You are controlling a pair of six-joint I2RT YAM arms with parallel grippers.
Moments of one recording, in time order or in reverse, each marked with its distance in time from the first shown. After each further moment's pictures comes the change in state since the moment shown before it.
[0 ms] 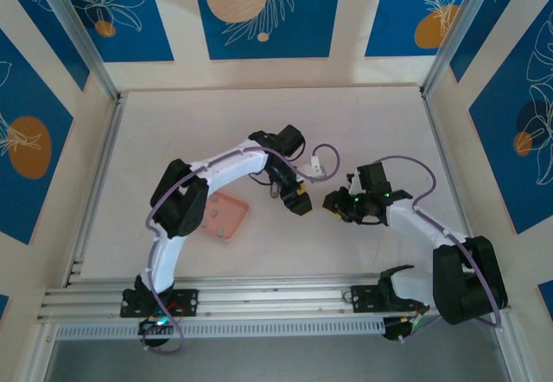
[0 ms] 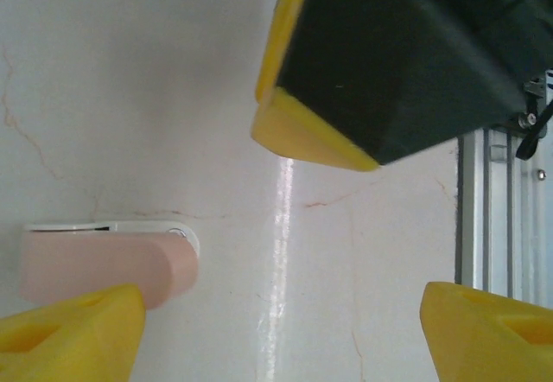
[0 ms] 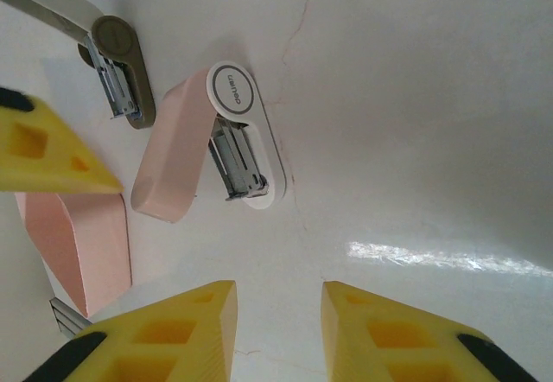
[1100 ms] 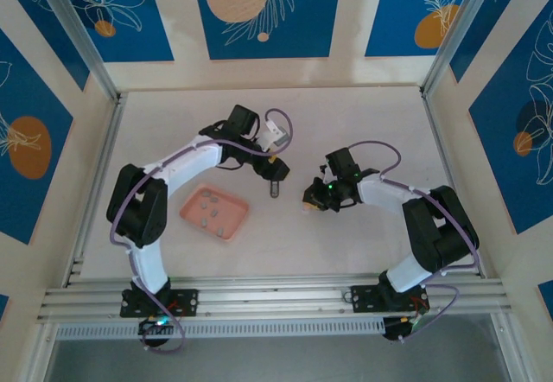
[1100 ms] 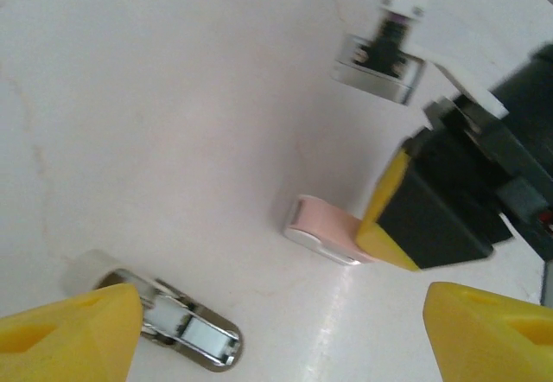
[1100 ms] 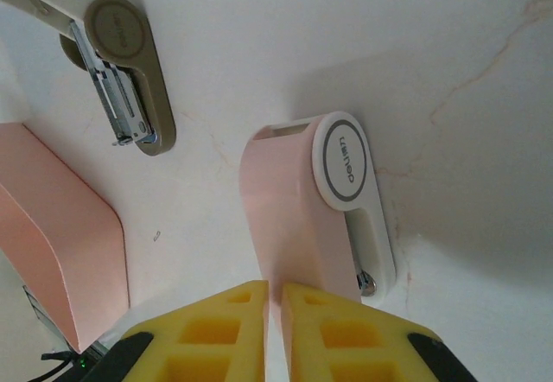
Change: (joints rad) left arm 0.249 -0.233 -0.263 0.386 -0.053 -0.291; right arm 0.168 0.344 0.229 0.034 0.047 0.032
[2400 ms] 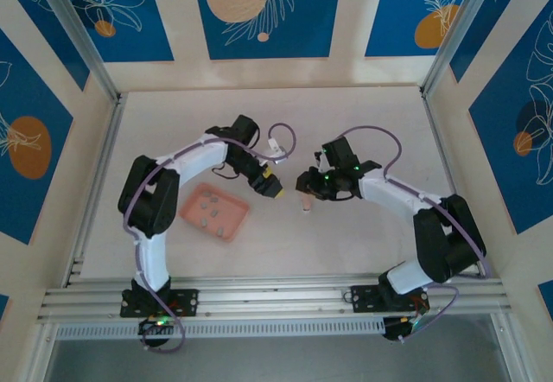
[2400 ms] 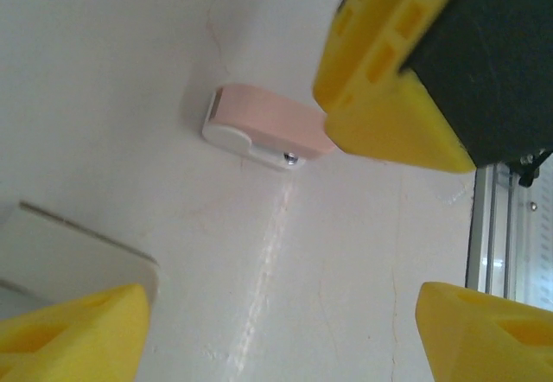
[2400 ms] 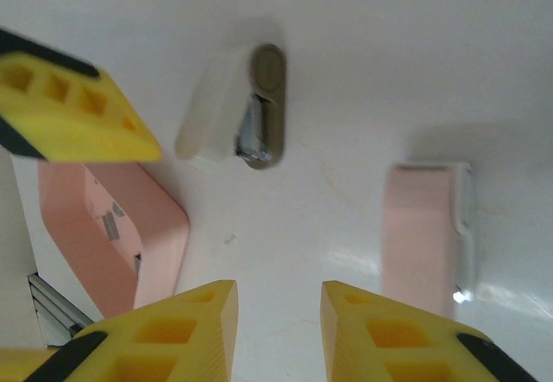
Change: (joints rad) left arm 0.011 0.066 -0.023 -0.223 0.158 0.214; right arm 0.047 -0.055 0.128 -0.056 0.041 -0.049
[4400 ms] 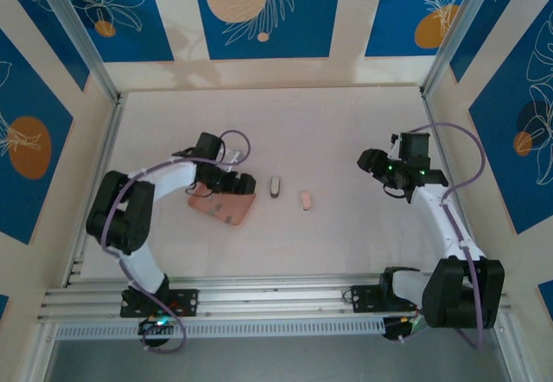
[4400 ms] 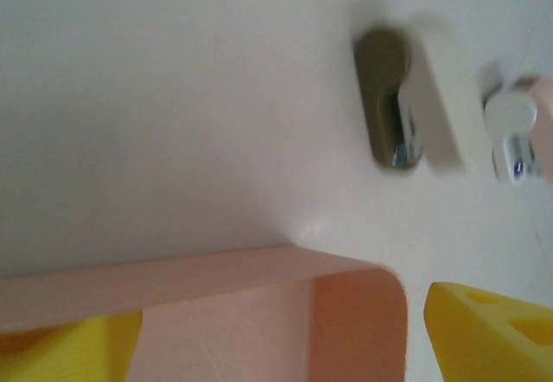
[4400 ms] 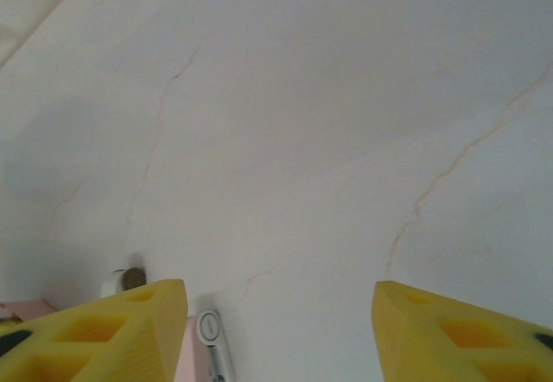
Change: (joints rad) left arm 0.154 -0.167 -0.381 0.337 -0.250 -0.578; right arm -0.531 -0.344 -0.084 -0.115 0.137 -0.223
